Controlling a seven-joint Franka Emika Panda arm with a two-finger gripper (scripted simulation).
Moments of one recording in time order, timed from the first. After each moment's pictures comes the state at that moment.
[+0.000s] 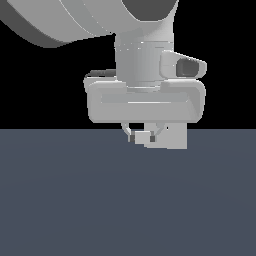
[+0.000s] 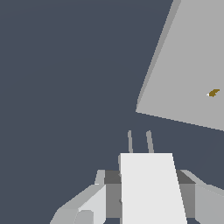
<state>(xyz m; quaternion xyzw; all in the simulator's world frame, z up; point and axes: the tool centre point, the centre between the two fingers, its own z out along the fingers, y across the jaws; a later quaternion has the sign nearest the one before) -0.036 -0.030 0.081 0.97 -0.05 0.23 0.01</state>
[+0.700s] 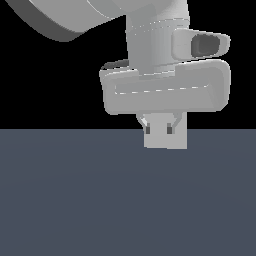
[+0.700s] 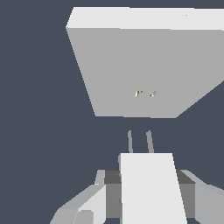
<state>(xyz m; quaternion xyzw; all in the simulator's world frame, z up) -0.048 -0.061 0.098 0.96 -0.15 0.22 0.03</state>
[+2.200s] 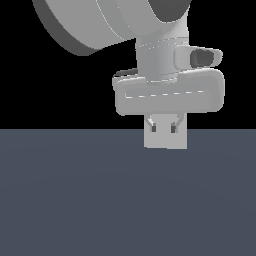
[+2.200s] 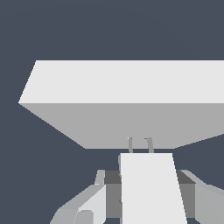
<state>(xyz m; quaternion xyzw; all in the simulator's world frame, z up) -0.015 -0.080 0.100 0.96 -0.16 0.22 0.04</state>
